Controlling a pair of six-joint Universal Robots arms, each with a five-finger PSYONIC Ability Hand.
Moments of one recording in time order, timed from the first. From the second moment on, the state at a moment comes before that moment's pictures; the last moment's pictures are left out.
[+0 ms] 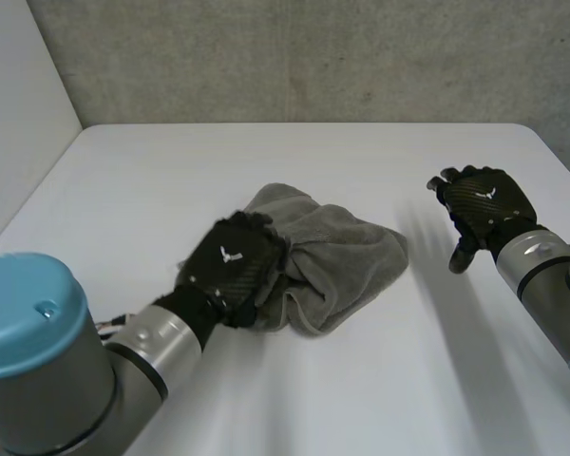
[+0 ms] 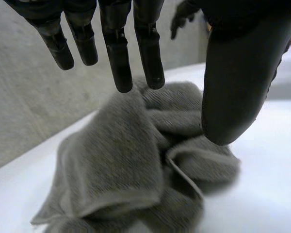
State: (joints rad) left arm 4.07 -1.77 -1.83 3.41 -1.41 3.32; right arm 1.81 -1.29 1.69 -0.19 1.42 2.73; left_hand 0.63 0.64 0.23 0.23 0.46; right_hand 0.24 0.24 0.22 0.25 0.06
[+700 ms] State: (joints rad) left arm 3.98 -2.19 -1.54 3.44 -1.41 3.52; right arm 1.82 -1.24 1.73 -0.19 1.41 2.73; left_hand 0.56 0.57 0.23 0.23 0.38; right_hand 0.24 0.24 0.22 0.25 0.06
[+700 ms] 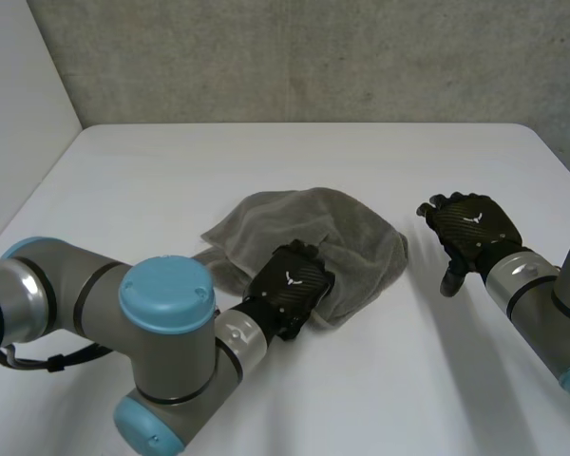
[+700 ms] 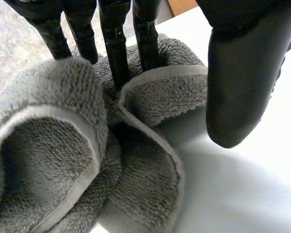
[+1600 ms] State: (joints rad) left arm 4.17 -1.83 -1.58 3.44 -1.41 3.35; right arm 1.87 -1.12 1.65 -0.20 1.29 3.03; left_hand 1.27 1.30 0.23 0.23 1.13; right_hand 0.23 0.24 0.22 0.25 0.06
